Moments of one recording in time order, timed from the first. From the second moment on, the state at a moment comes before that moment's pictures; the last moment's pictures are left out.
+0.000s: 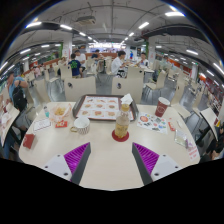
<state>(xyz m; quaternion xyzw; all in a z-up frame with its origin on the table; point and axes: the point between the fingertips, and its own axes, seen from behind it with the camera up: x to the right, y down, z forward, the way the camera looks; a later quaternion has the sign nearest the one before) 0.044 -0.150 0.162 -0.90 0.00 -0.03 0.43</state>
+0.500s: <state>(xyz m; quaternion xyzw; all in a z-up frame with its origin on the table) 0.054 -0.191 0.190 -0.90 0.03 -0.04 0.44</state>
